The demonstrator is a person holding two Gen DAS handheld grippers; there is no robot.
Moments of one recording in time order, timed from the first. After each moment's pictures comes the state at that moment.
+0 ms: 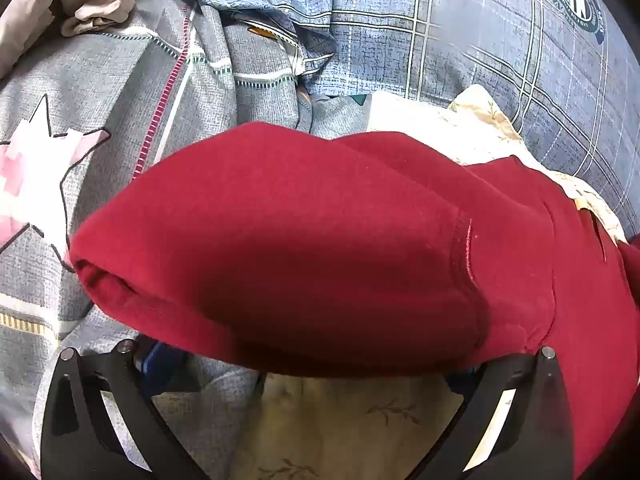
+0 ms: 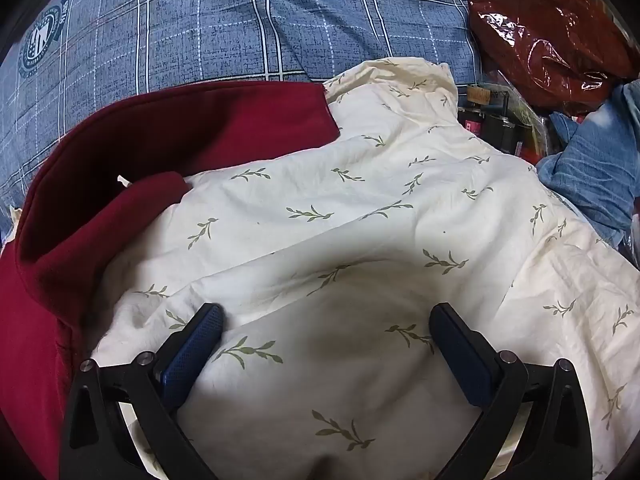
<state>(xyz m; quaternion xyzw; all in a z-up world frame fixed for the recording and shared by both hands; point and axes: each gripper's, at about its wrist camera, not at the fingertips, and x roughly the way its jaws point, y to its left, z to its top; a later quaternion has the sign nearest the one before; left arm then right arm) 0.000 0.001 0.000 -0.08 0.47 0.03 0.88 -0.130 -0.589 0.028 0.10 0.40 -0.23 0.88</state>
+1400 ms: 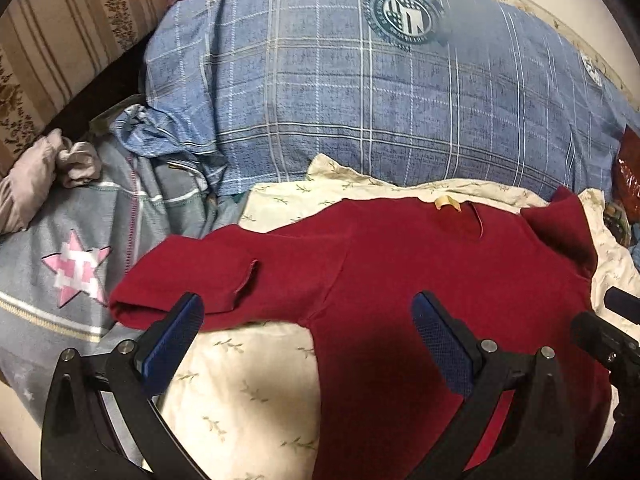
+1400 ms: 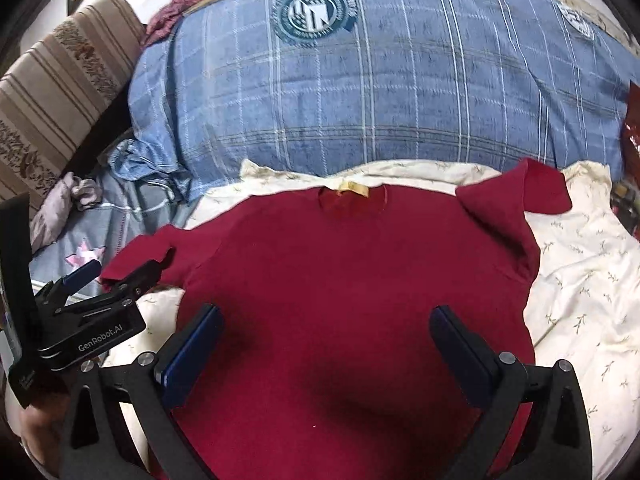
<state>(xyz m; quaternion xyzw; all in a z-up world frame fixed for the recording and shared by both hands) -0.096 -0.109 0.099 0.02 0.34 -0.04 0.94 -0.147 -0.312 0.112 0.07 0.37 0.00 0.92</state>
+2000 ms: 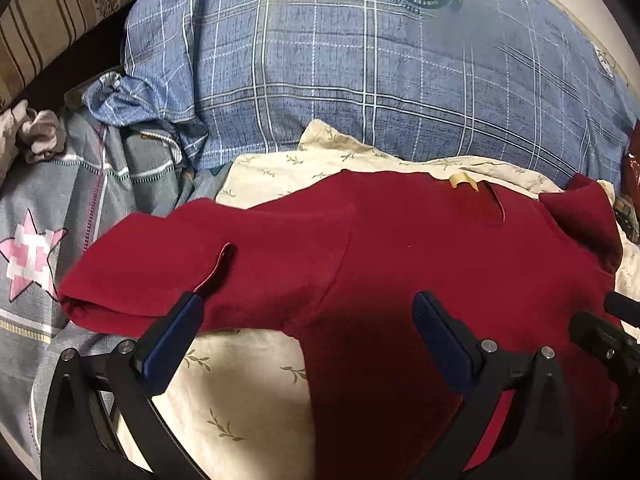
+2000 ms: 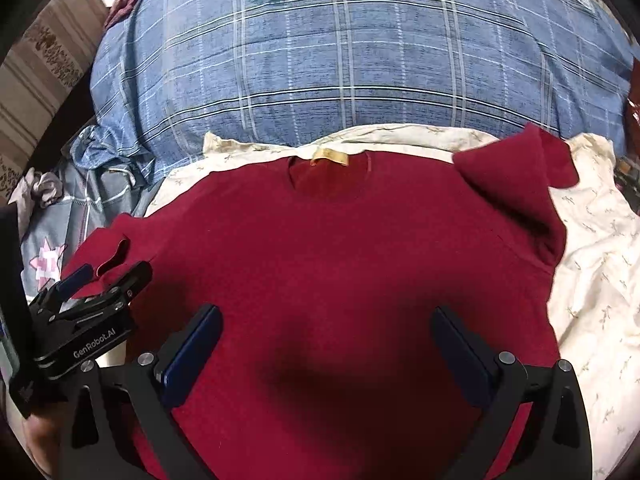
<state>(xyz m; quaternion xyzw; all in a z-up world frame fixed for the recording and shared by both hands) -0.058 -0.106 0.060 0.01 0.37 -0.06 0.93 -0.113 -0.313 0.076 0.07 0.40 -0.02 0.91</state>
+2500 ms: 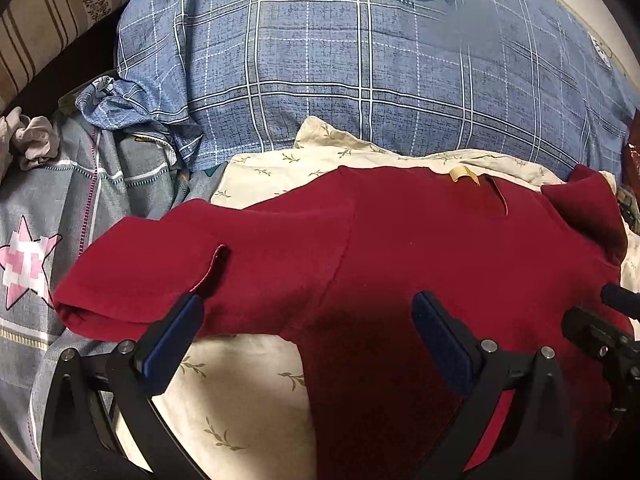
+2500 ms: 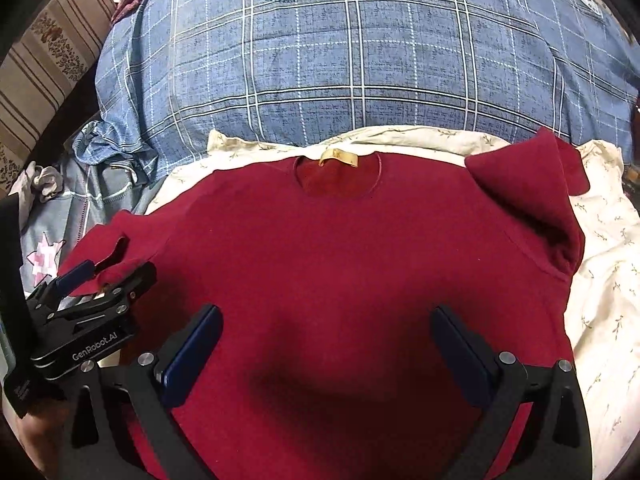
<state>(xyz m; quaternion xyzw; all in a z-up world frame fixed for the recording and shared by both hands) -0.053 -0.111 0.054 0.03 0.37 -0.06 0.93 -0.103 -0.309 0.071 0.07 0.41 -0.03 0.91</state>
